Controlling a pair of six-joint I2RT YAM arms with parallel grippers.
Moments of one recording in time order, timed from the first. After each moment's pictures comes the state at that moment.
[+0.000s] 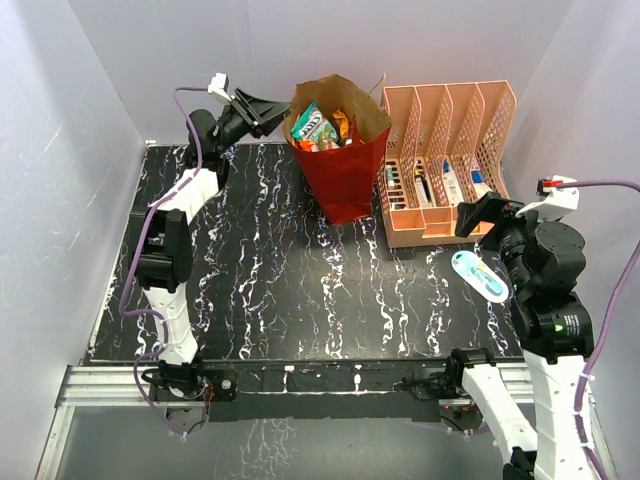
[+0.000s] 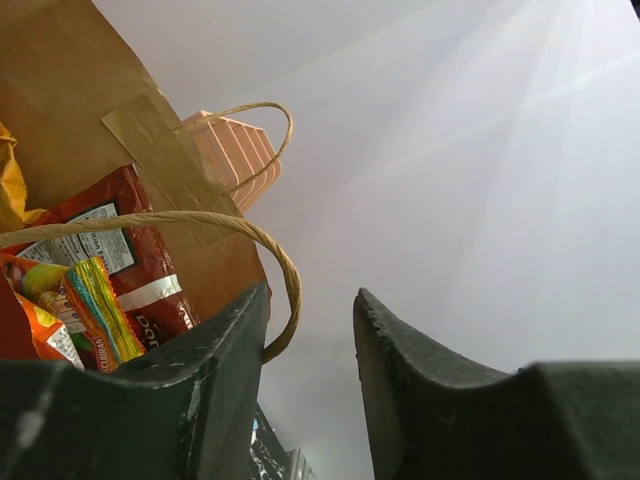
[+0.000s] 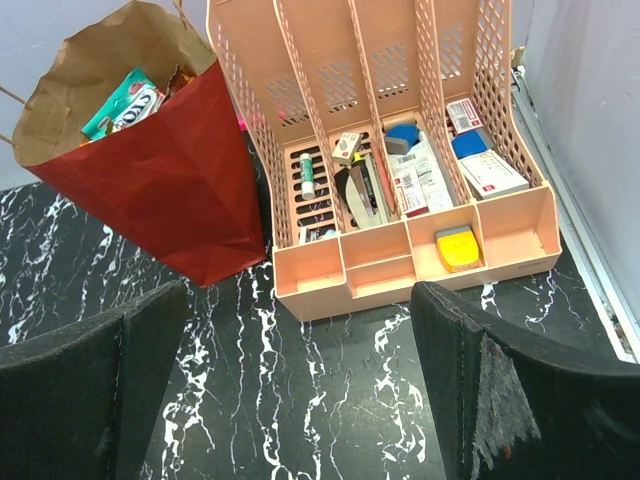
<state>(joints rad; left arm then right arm) -0.15 2.04 1.60 0.78 0.73 -1.38 0.04 0.63 1.11 -0.63 0.07 0.27</state>
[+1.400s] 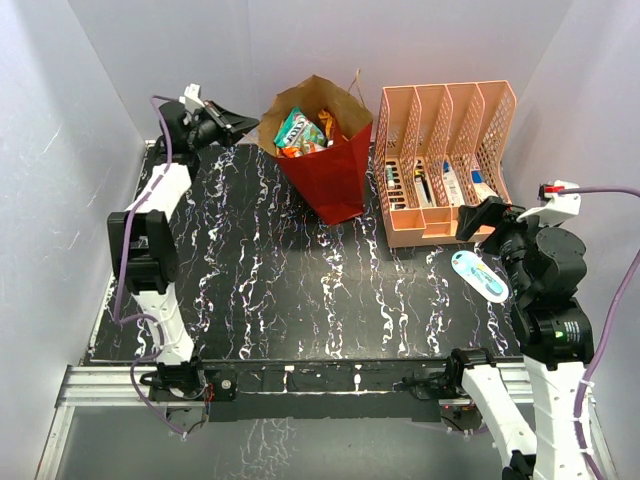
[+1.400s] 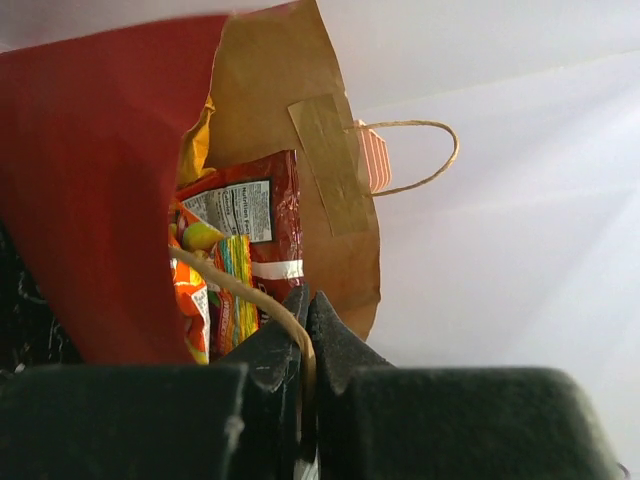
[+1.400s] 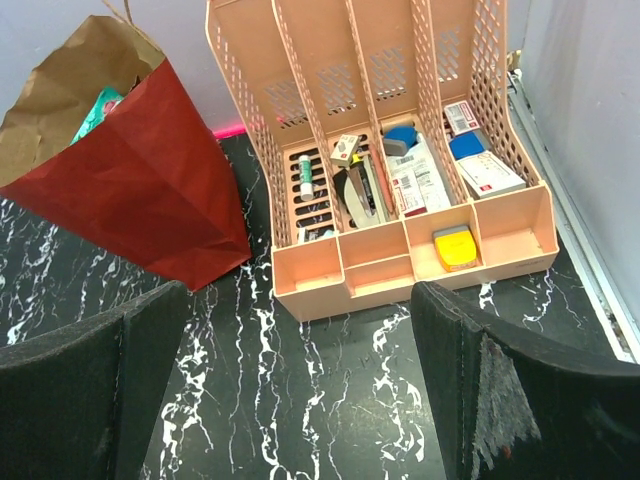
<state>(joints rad) -0.02 2.04 1.68 0.30 0.79 -1.19 0.04 0.59 1.10 -0.63 0.08 0.27</state>
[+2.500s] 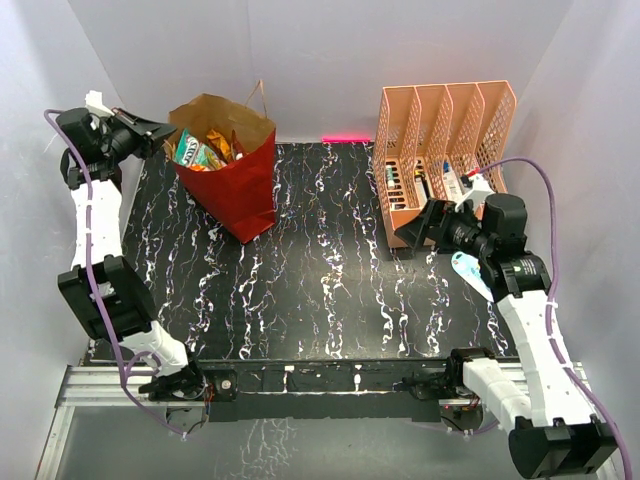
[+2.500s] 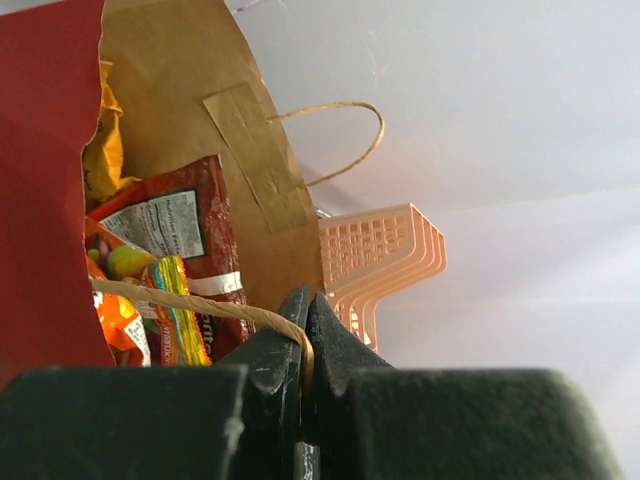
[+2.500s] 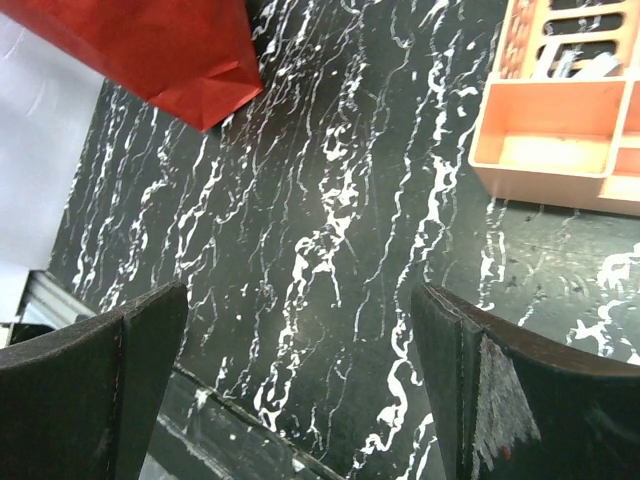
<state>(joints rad) 0.36 1.64 1.56 -0.16 0.77 -0.95 0.05 0.84 0.94 -0.56 -0.51 0.35</state>
